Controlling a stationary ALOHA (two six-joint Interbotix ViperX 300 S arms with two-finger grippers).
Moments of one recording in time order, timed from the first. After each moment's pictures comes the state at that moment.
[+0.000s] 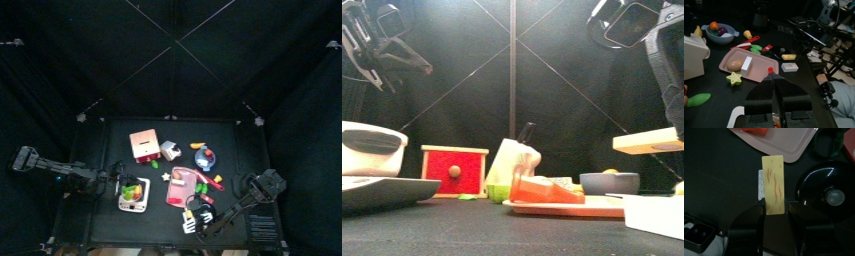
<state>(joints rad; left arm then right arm) -0.15 -0.68 1.21 -0.29 -0.34 0.00 0.65 0.22 0.30 -0.43 1.01 2.10</state>
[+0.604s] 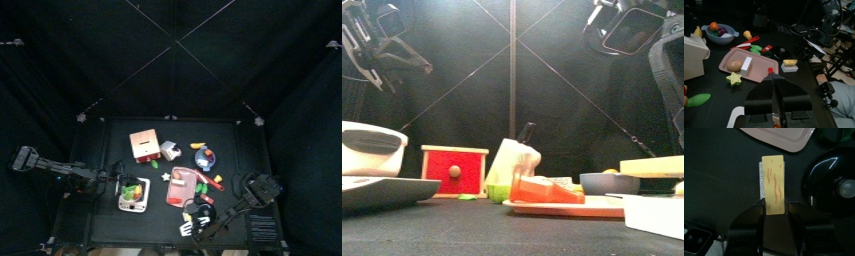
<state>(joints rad) -0.15 -0.69 1.21 -0.29 -0.34 0.00 0.65 0.30 0.23 -0.38 1.03 2.11</state>
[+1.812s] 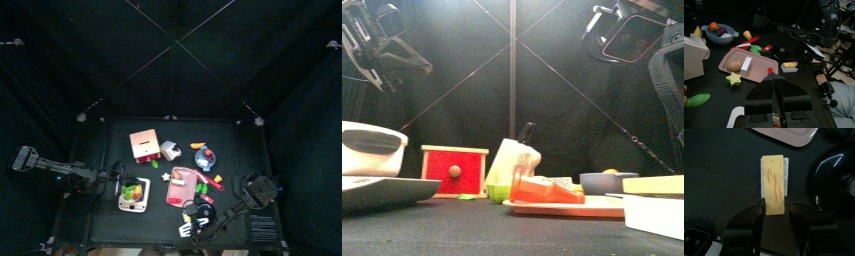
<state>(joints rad) -0.15 -0.69 1.21 -0.29 -0.34 0.00 0.65 0.33 0.21 -0.37 1.00 2.11</state>
